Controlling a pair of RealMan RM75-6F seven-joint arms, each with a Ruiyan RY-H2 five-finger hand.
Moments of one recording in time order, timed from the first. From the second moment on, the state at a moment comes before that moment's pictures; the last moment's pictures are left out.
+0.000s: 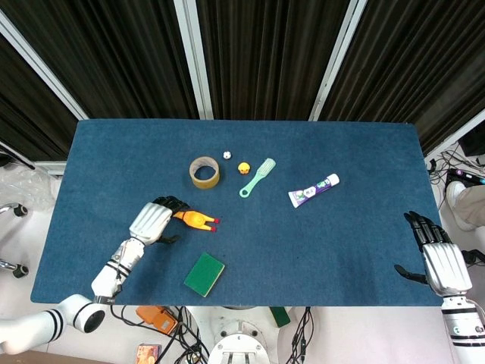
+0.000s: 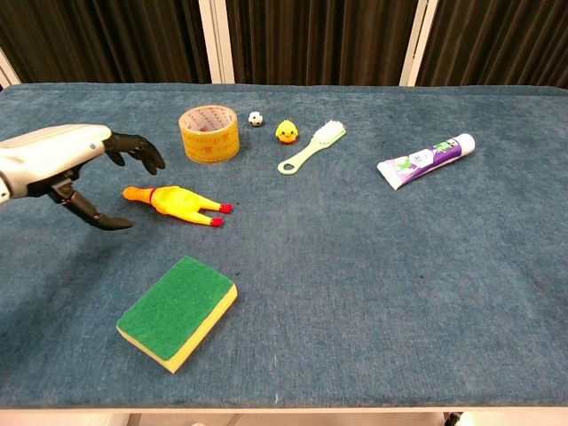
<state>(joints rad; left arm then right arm) -0.54 -1.60 -0.12 -1.31 1.48 1.03 0.03 0.09 -1.11 0.02 -1.63 -1.55 1.44 0.00</state>
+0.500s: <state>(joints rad) -0.64 -1.67 -0.13 -1.25 1.44 0.94 0.07 0.10 -1.11 0.02 -1.63 -1.55 1.44 0.01</state>
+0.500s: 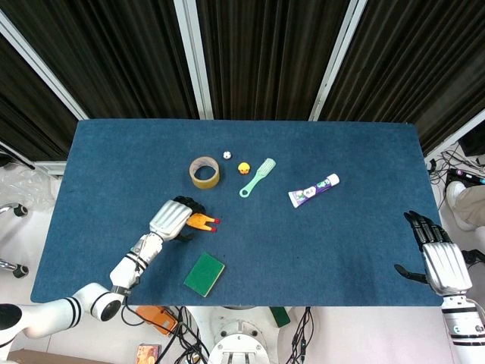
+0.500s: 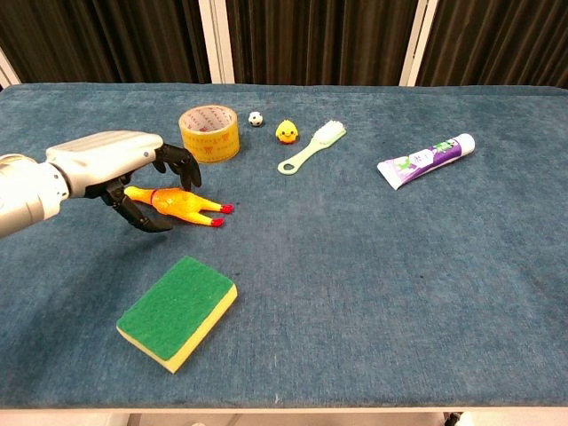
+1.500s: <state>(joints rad) -0.69 -1.64 -0.12 -1.21 1.39 0.93 0.08 0.10 -1.11 0.02 -1.63 -1.55 1.43 0.01</state>
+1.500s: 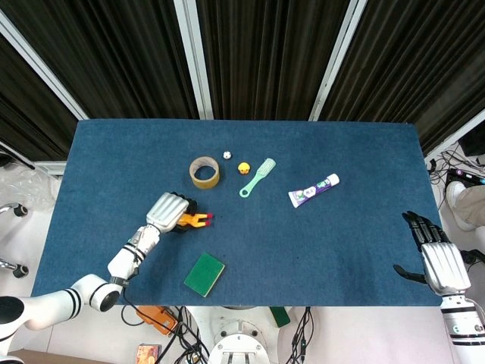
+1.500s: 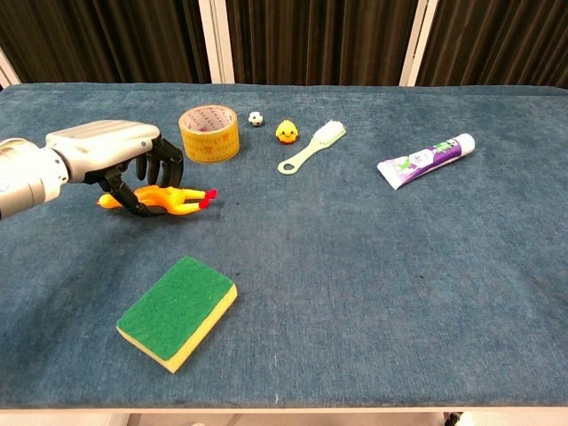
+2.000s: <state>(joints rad) -0.67 -1.39 -0.15 -1.52 1.42 1.07 0.26 0.10 -1.11 0.02 -1.64 -1.56 1.43 0.01</state>
